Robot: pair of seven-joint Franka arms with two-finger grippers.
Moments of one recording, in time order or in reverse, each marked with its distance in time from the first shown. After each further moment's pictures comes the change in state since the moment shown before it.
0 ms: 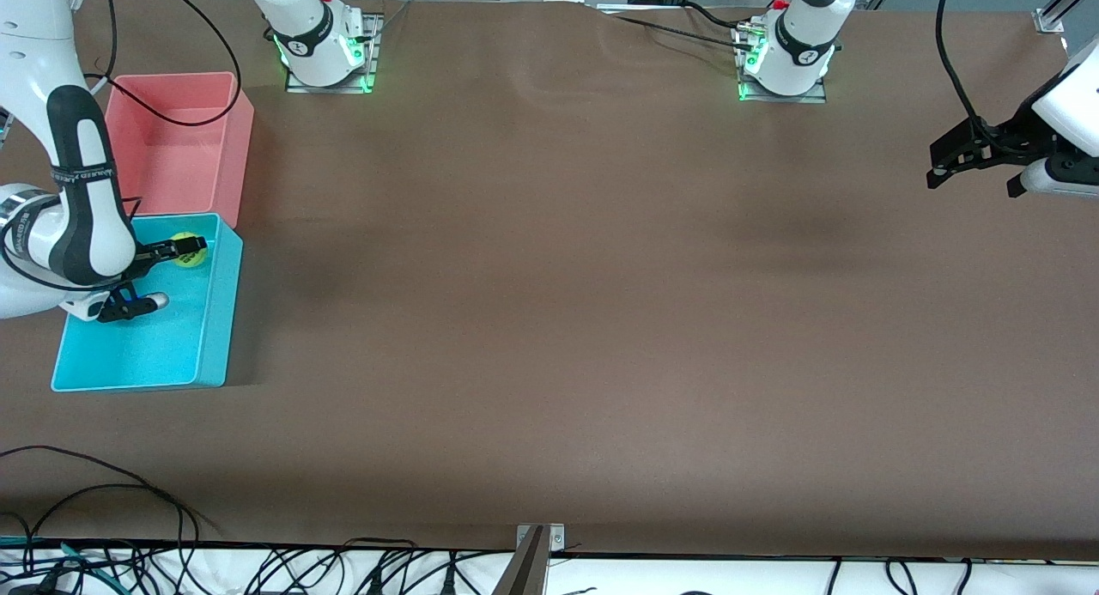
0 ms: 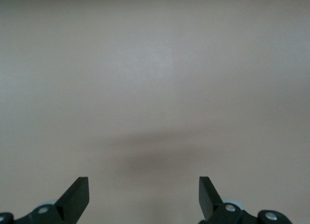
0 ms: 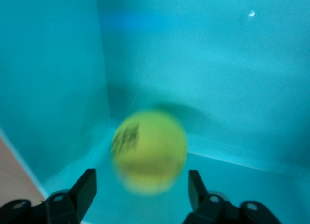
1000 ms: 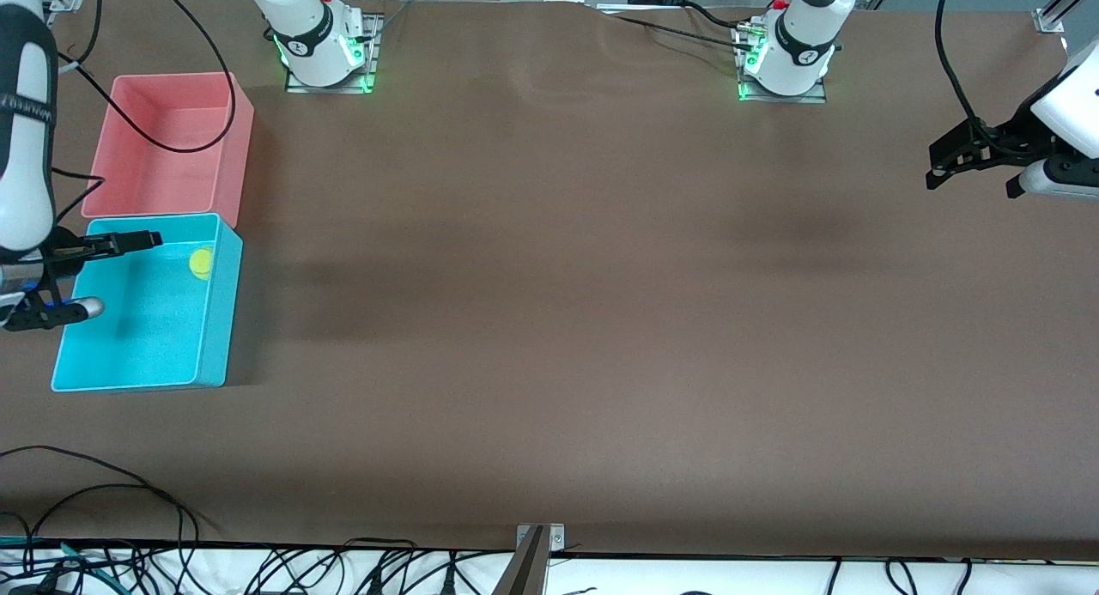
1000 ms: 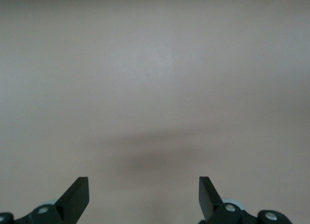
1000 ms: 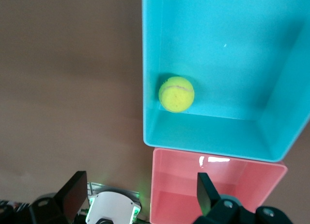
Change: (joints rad) left arm 0.000 0.002 0.000 0.000 0.000 0.000 0.000; right arm 0.093 -0.111 0.007 0.341 -0.023 -0.348 0.198
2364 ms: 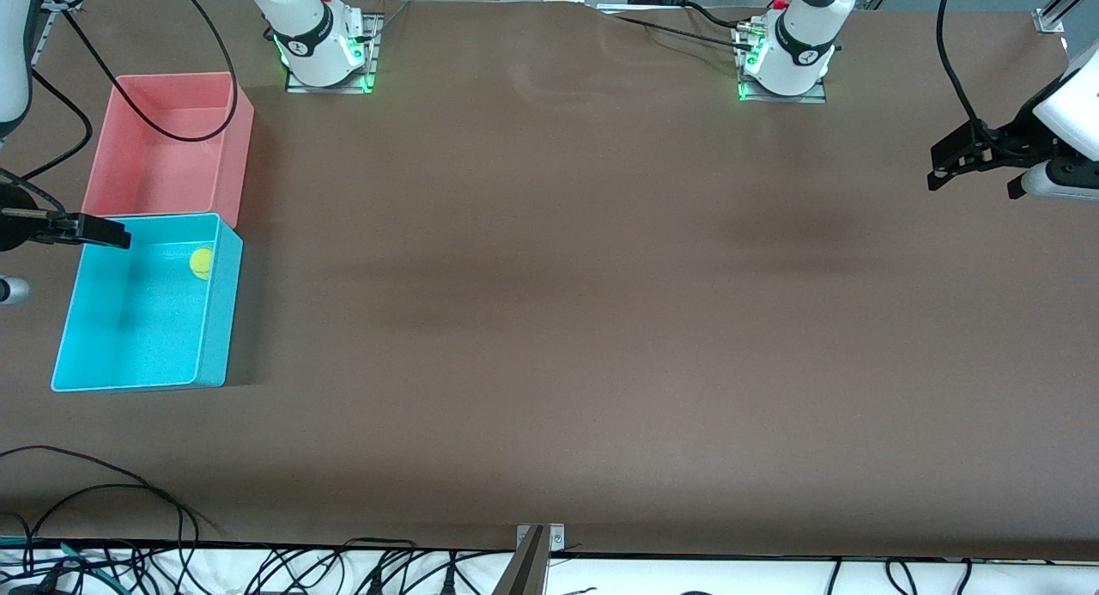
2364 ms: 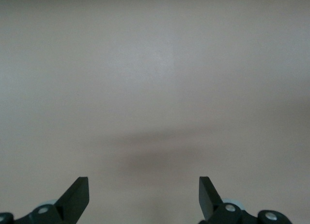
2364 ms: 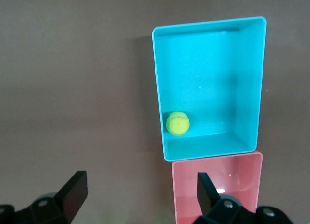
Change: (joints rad) left arm 0.004 0.003 0.001 0.000 0.000 0.000 0.000; right arm 0.125 -0.172 0.014 0.089 -0.055 0.056 0.322
